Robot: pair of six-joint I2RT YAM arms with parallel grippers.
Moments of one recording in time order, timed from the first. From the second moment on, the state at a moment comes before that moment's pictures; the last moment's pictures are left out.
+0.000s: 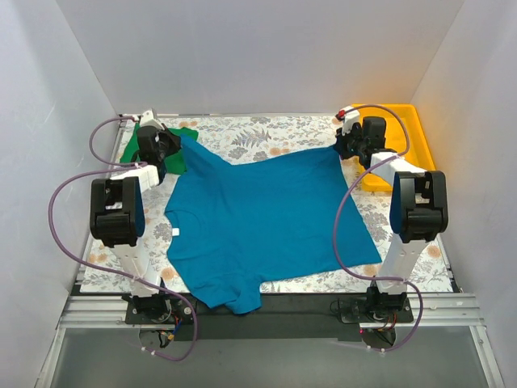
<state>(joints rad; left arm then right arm) 0.04 1.89 1.10 0.49 0.13 -0.43 0.05 1.89 1.24 0.09 -0.41 -0.30</state>
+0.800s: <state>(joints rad) 0.05 1.81 1.05 0.55 0.34 -0.44 0.06 1.95 1.32 0.15 -0.38 -0.25</state>
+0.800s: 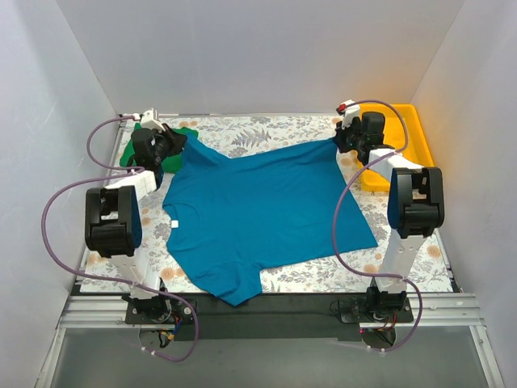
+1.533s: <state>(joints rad) 0.07 1.50 0.85 0.54 0.35 -0.43 0.05 1.98 1.33 0.15 -0.38 -0.24</state>
